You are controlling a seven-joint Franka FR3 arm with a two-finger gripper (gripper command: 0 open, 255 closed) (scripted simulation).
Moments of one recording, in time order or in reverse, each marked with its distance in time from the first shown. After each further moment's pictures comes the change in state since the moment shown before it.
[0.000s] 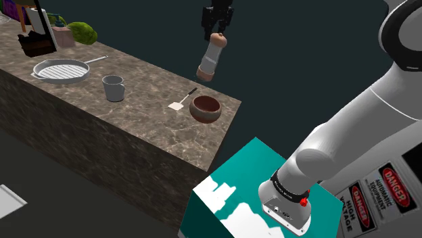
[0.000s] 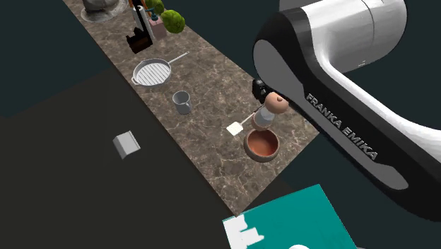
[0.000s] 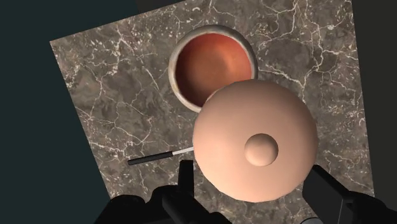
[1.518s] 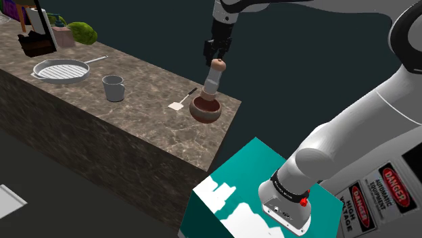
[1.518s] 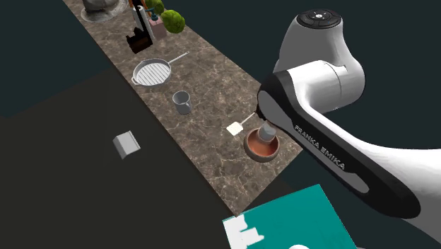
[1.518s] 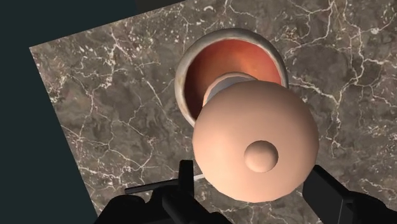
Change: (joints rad) arm -0.021 -0.051 -0.033 -0.310 -0.003 0.262 -0.037
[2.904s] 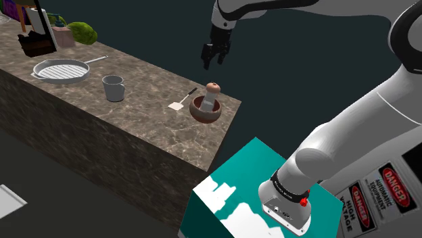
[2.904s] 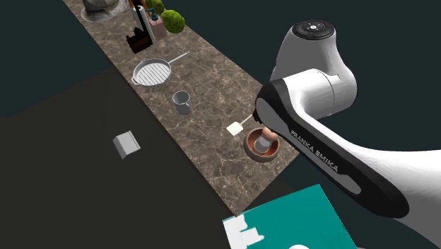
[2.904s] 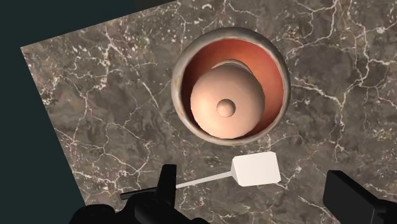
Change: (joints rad) arm 0.001 0.001 0.002 -0.044 -0.001 0.046 0.007
